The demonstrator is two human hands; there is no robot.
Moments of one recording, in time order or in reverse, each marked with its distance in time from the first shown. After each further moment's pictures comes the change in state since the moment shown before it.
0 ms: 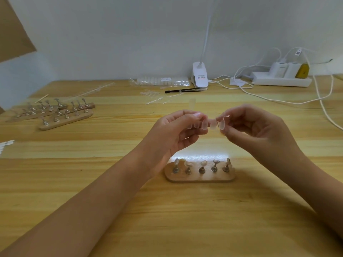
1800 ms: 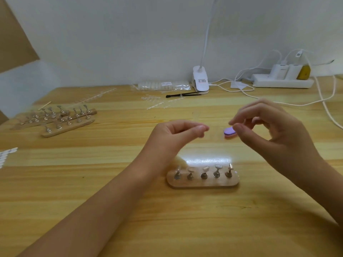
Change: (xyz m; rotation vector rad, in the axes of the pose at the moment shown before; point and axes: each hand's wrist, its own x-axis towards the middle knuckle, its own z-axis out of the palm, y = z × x) left_hand 0.001 -0.006 -0.003 0.398 0.178 0.103; right_hand 0.003 0.001 -0.017 -0.332 -0.004 -0.265
